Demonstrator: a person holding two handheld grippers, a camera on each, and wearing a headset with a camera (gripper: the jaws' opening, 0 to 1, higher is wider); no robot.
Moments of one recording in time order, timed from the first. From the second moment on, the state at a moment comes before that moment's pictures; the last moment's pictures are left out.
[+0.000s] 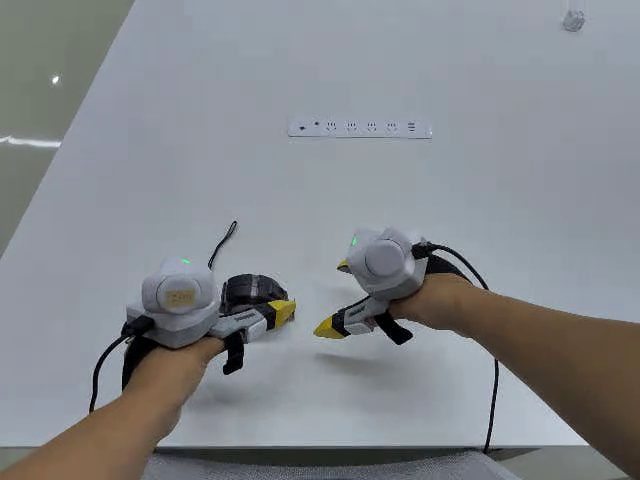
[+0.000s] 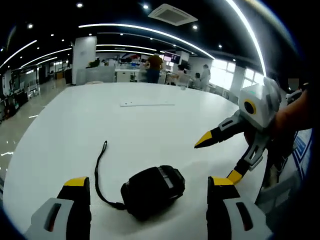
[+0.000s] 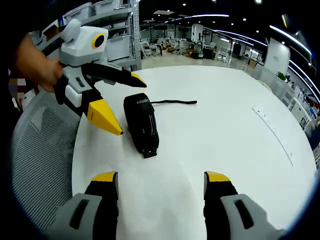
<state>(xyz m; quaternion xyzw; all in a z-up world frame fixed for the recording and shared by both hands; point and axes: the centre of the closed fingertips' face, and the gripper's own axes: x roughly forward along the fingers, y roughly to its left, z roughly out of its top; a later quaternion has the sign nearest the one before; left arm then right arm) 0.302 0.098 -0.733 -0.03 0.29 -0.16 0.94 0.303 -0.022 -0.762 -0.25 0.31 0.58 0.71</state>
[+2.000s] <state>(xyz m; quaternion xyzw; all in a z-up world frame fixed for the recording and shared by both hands) 0.207 0.230 -0.684 -0.04 0.28 -0.17 0.94 0.240 -0.243 -0.712 -0.10 0.33 0.33 0.88</state>
